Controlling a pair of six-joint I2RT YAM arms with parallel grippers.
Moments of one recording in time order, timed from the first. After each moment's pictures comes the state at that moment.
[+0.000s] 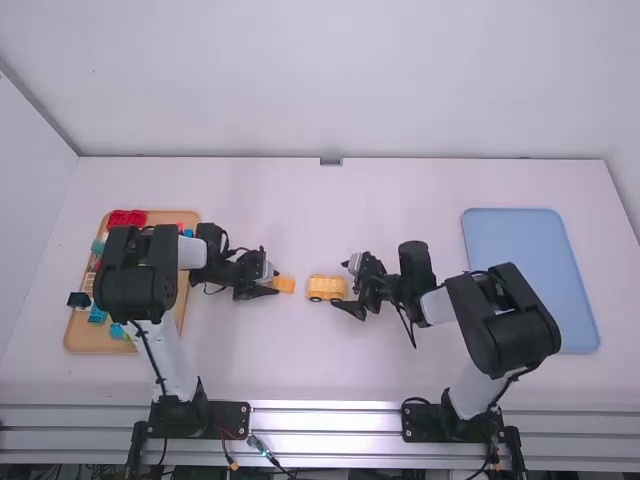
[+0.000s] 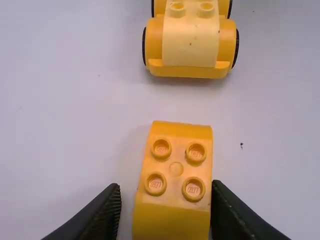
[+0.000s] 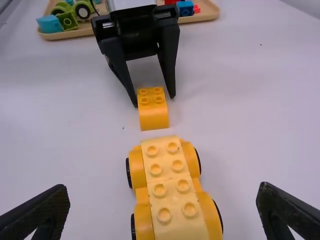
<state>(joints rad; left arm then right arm) 0.09 2.04 0.90 -0.35 0.97 1.59 0.30 1.80 0.47 0.65 -0.95 -0.58</state>
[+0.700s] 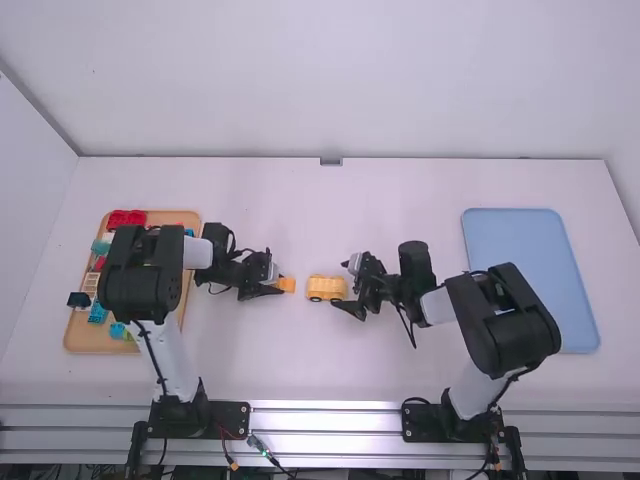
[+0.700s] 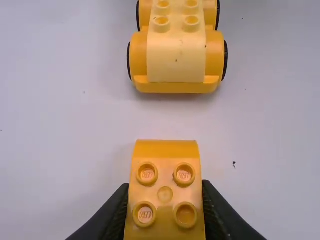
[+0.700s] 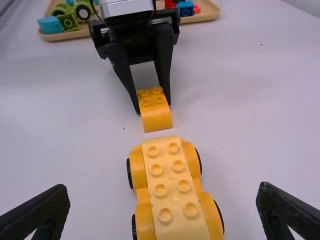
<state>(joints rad) 0.06 2.04 0.90 -0.35 0.97 1.59 0.30 1.80 0.47 0.65 -0.95 -0.57</state>
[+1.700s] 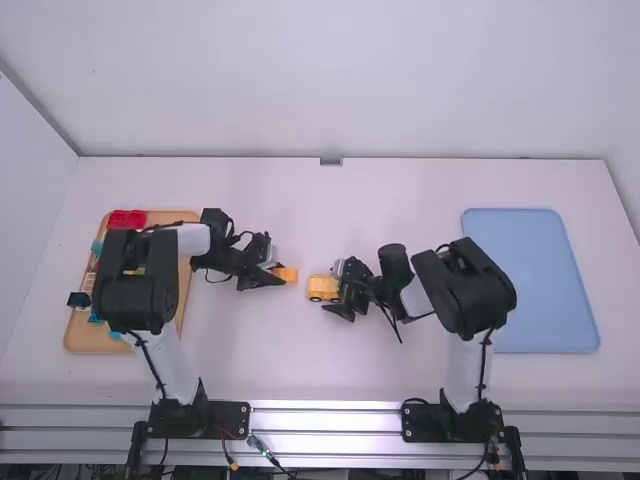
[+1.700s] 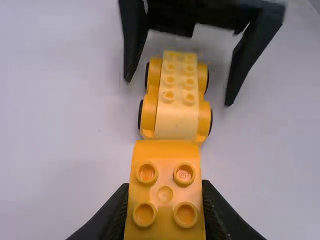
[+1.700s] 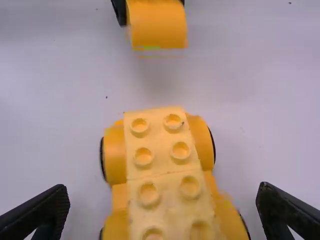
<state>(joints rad) 0.04 1.95 1.03 -0.65 1.03 1.54 0.38 2.08 0.59 0.75 -0.87 -0.63</state>
